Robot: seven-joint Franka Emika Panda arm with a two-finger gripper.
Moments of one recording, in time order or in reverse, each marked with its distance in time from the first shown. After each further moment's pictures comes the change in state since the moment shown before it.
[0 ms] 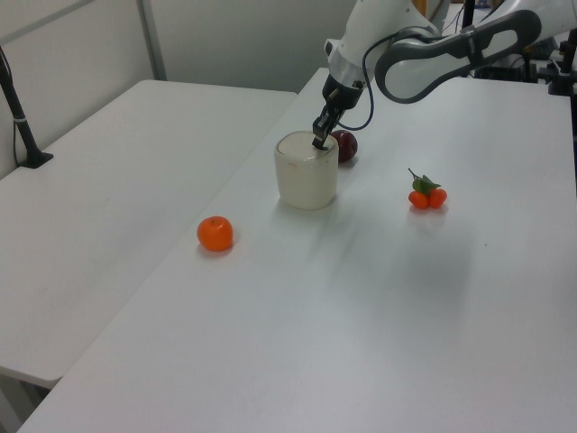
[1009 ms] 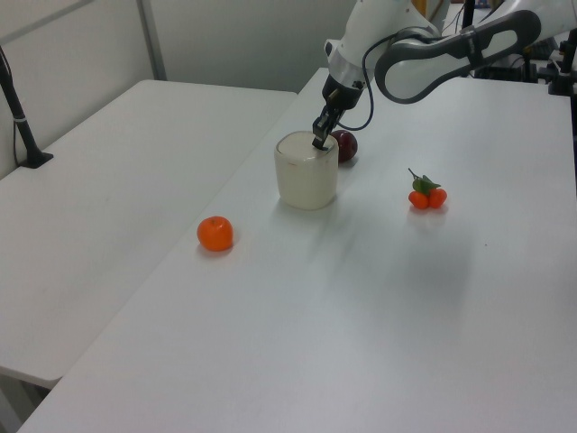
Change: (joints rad) arm 0.000 0.001 0.000 0.002 0.000 0.000 0.000
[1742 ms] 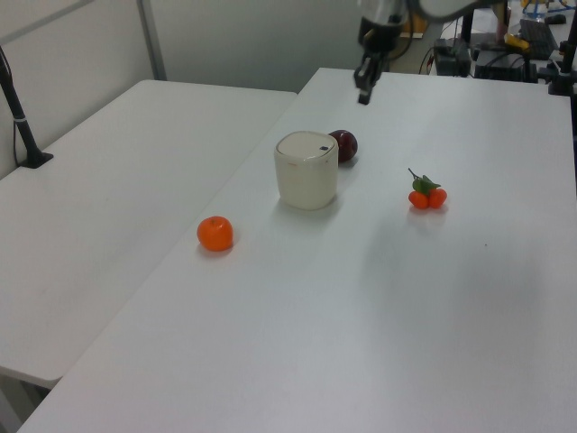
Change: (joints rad) arm 0.000 -0.245 0.000 0.027 0.000 -0.515 -0.043
